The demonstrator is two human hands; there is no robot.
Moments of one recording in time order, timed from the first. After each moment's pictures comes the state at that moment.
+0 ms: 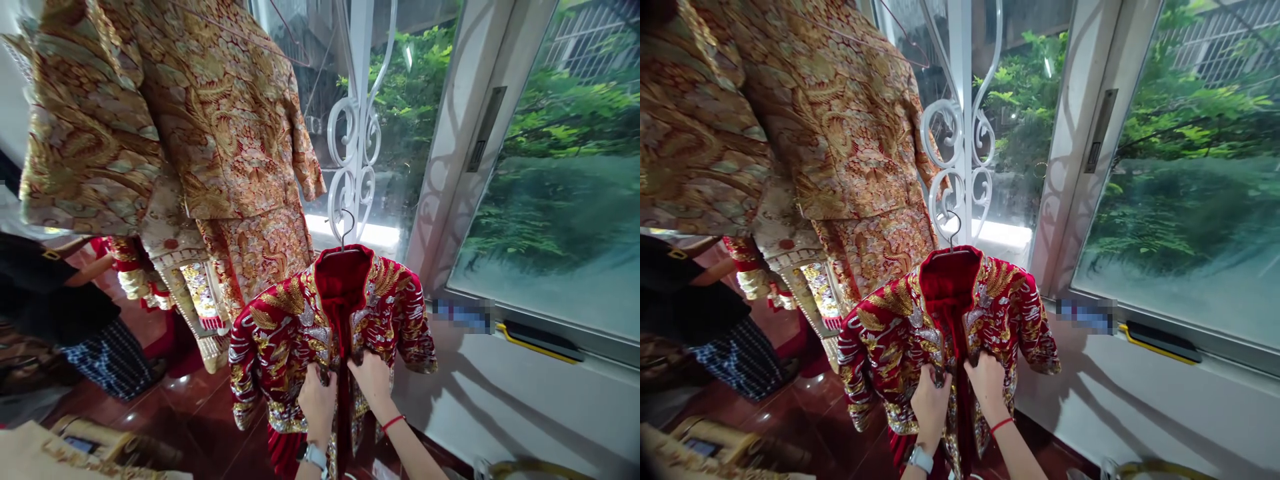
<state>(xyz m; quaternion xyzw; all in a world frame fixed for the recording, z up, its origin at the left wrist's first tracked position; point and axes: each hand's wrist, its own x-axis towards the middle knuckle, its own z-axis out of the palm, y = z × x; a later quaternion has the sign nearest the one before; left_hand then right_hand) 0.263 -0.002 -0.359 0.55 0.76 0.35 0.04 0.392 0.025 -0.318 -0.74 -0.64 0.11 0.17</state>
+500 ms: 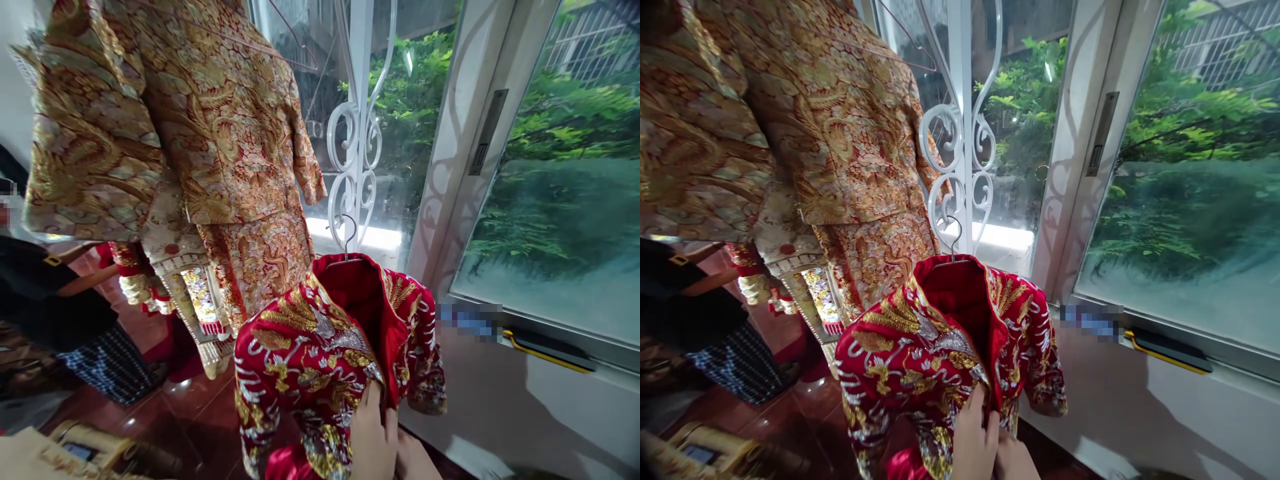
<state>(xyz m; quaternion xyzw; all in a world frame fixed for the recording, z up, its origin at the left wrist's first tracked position) 0.333 -0.055 -0.299 0.65 0.58 0.41 0.27 0.452 -0.063 -0.381 -0.57 -0.78 0.21 0.14</state>
